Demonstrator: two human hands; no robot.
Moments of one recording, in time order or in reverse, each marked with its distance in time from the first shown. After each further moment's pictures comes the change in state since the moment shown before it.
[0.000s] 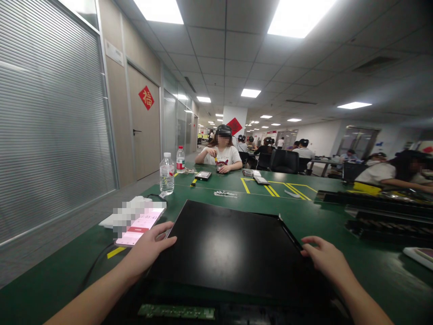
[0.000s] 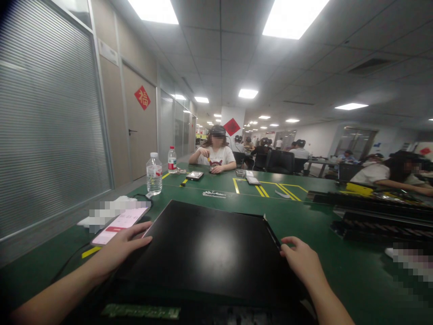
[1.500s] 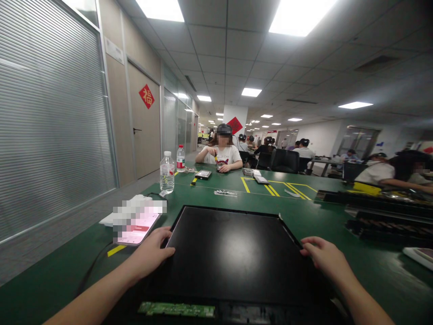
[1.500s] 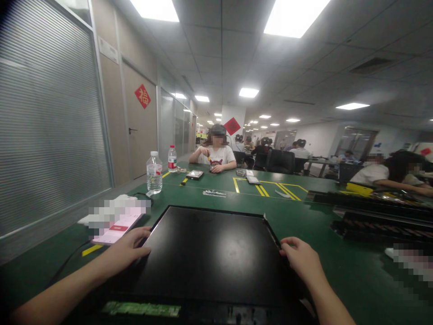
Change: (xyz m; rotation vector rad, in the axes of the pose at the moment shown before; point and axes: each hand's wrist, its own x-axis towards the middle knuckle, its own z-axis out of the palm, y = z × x) left_hand 0.022 -0.033 -0.009 0.690 -0.002 0.171; right_hand -0.002 -0.004 0.004 0.070 -0.021 0.034
